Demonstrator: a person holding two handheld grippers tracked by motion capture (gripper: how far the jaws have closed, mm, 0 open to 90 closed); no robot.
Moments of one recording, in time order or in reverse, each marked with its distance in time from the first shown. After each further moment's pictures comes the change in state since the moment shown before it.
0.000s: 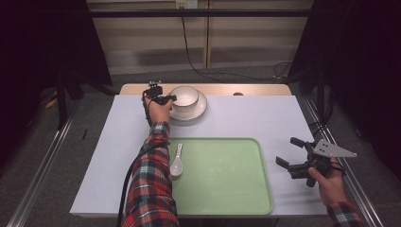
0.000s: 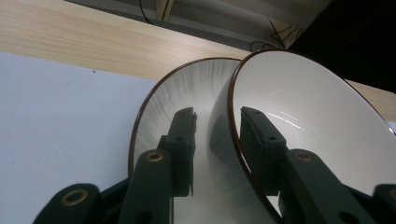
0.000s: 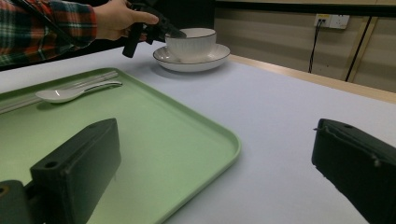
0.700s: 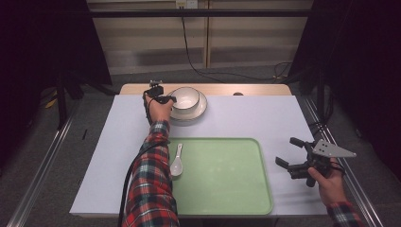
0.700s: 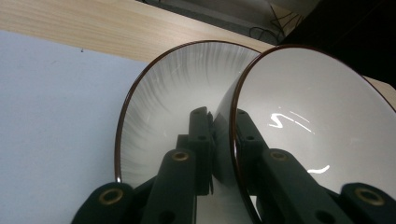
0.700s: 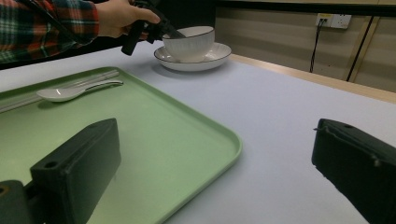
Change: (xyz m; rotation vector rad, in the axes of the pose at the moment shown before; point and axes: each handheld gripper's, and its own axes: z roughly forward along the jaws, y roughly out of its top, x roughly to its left) left arm -0.003 0.003 -0.002 0.070 -0.004 -0.027; right arm 0.001 0.000 0.001 0.001 0.004 -0.002
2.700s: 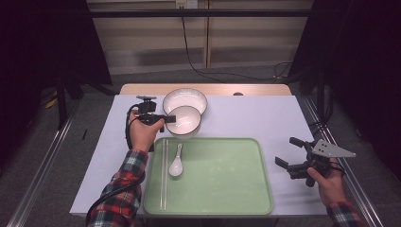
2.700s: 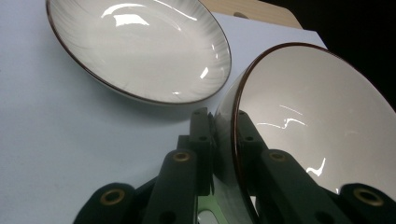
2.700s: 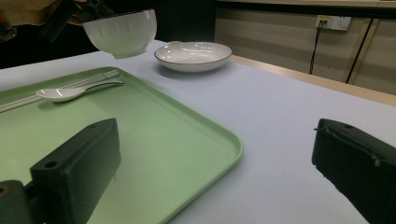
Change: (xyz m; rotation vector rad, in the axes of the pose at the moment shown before) left arm -0.020 -0.051 -0.118 0.146 -0.242 0.153; right arm 0.001 0.001 0.000 0.002 0.004 -0.010
